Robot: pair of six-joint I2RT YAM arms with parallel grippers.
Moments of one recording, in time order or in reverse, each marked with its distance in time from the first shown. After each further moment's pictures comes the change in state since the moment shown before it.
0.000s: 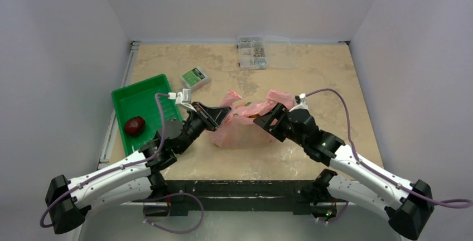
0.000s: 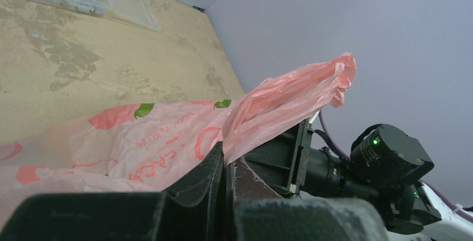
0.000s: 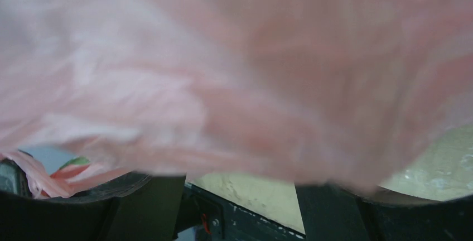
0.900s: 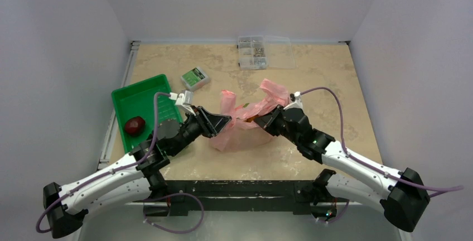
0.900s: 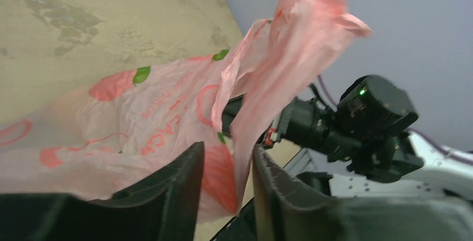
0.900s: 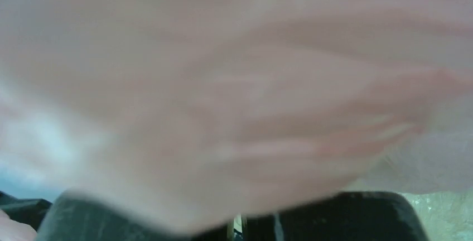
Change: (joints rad) left arm -0.001 -0.078 0.027 -0.185 0.108 0.002; right arm 0.000 0.141 -0.053 0.251 0.033 0.028
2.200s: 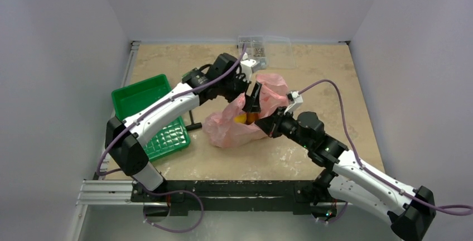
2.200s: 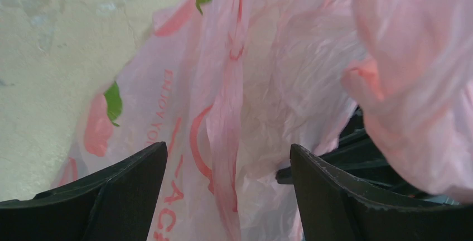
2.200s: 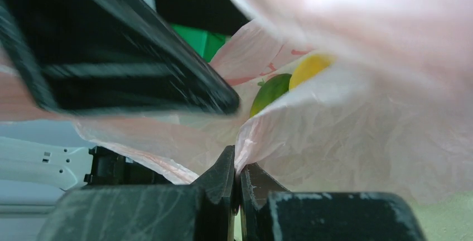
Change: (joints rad) left arm 0.206 0.905 1.051 -0.852 0.534 0.556; right arm 0.001 -0.179 -0.018 0.042 -0.189 -0.475
